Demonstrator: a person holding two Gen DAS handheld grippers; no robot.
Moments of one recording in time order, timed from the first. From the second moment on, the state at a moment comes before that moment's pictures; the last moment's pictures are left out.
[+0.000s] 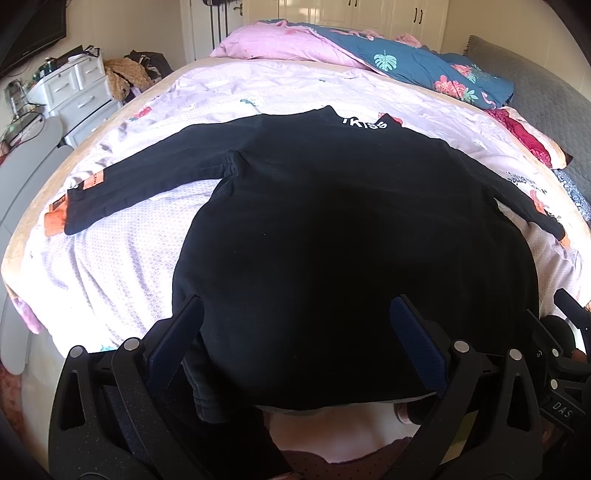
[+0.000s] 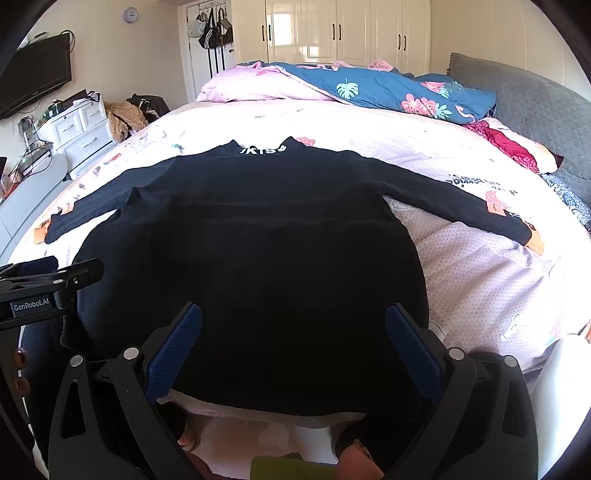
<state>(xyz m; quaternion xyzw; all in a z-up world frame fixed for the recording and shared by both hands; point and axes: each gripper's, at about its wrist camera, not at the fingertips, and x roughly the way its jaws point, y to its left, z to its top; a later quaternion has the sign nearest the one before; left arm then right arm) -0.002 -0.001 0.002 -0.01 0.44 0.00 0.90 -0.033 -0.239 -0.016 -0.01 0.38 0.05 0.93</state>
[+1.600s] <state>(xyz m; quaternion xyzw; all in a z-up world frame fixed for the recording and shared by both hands) -0.001 -0.009 0.002 -0.01 0.44 0.00 0.90 -0.035 -0.242 -0.014 -0.01 0.37 0.04 0.93</state>
